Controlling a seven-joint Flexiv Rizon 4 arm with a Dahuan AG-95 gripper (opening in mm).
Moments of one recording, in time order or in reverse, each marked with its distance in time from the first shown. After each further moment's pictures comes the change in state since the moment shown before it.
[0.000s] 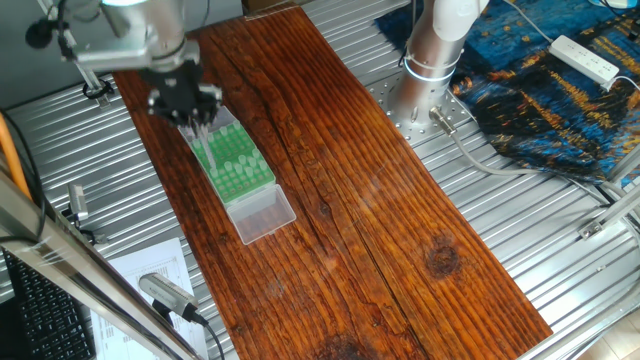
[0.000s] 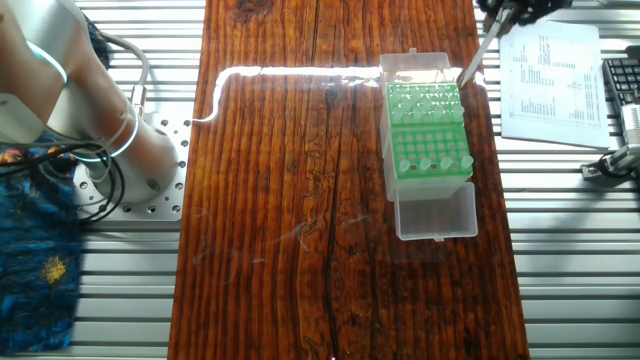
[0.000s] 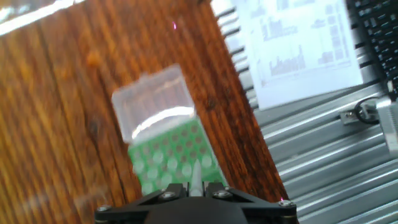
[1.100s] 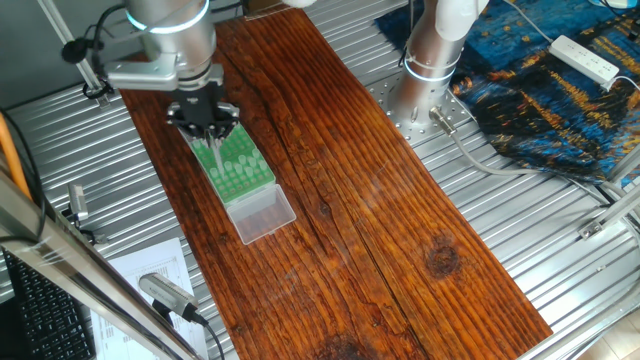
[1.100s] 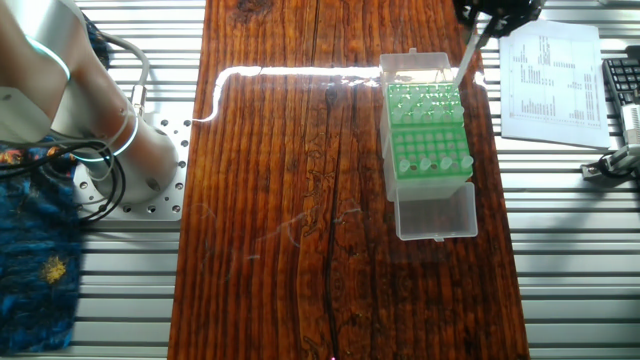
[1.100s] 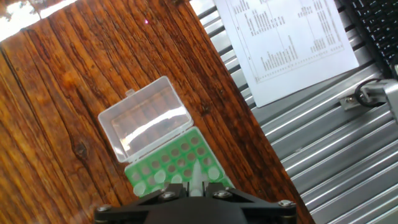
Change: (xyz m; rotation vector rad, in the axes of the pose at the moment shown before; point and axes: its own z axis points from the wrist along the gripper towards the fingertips) arm 0.017 0.014 0.028 0.062 0.017 0.060
